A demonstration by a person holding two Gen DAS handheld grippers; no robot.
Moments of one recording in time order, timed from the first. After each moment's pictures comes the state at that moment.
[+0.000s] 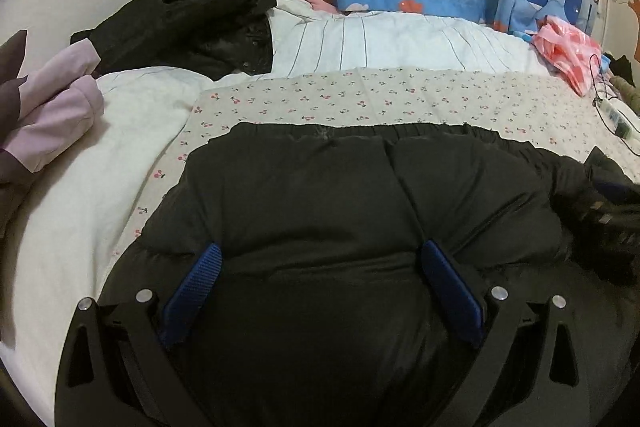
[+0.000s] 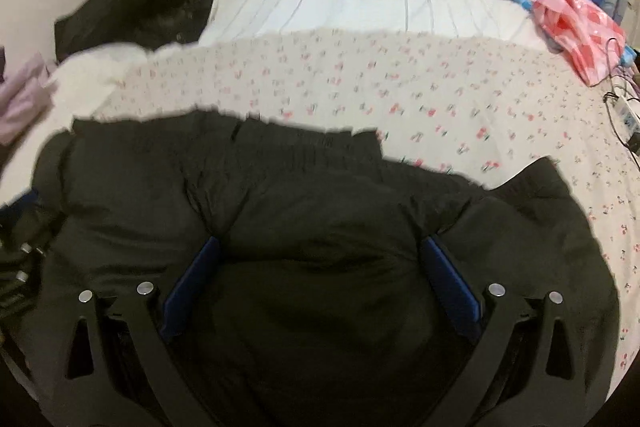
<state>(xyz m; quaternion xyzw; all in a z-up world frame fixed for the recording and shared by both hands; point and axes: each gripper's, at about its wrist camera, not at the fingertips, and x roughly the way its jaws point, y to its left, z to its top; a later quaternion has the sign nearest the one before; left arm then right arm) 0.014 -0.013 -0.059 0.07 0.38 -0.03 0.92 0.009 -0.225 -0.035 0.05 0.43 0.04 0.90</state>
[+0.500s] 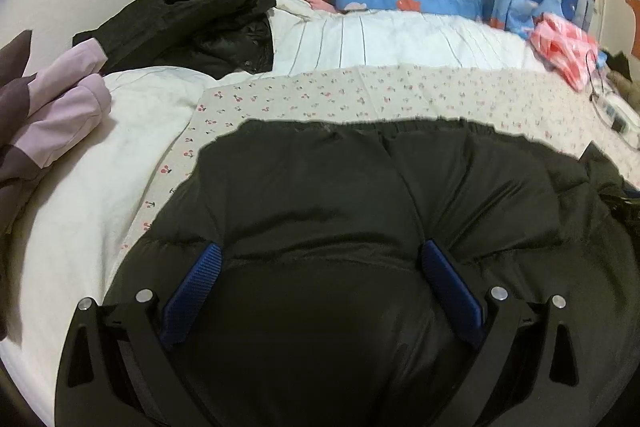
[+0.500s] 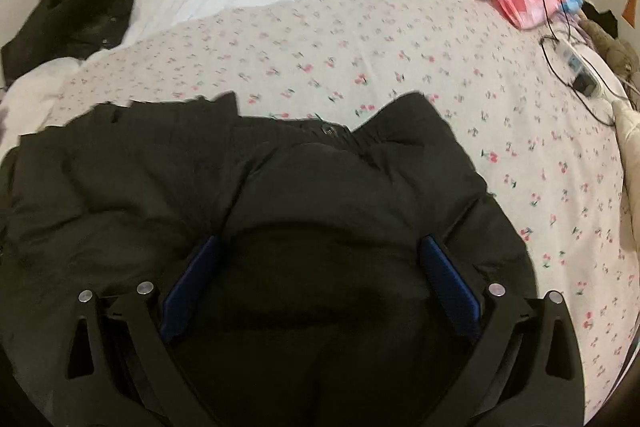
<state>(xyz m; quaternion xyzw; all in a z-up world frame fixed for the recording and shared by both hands) 0.004 -0.009 -0.050 0.06 0.38 -0.03 0.92 -0.022 -0.304 -0.033 0.07 0.48 -0.03 0.88</state>
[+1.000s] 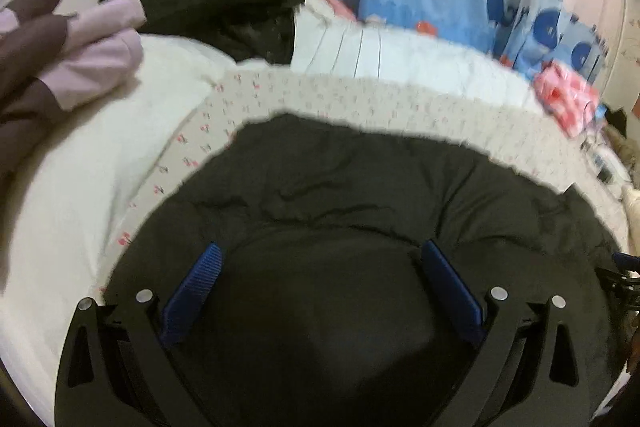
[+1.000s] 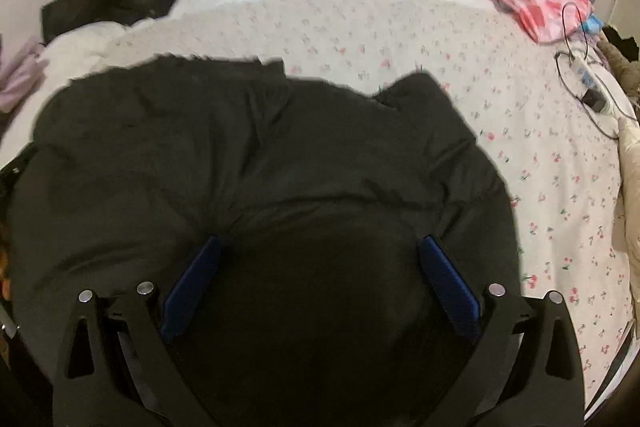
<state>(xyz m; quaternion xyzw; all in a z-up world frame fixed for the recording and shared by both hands) -0.021 0.026 -0.039 -0.03 0.37 -0.03 0.93 -0.074 -0.294 -0.005 0.03 0.48 0.01 0.88</state>
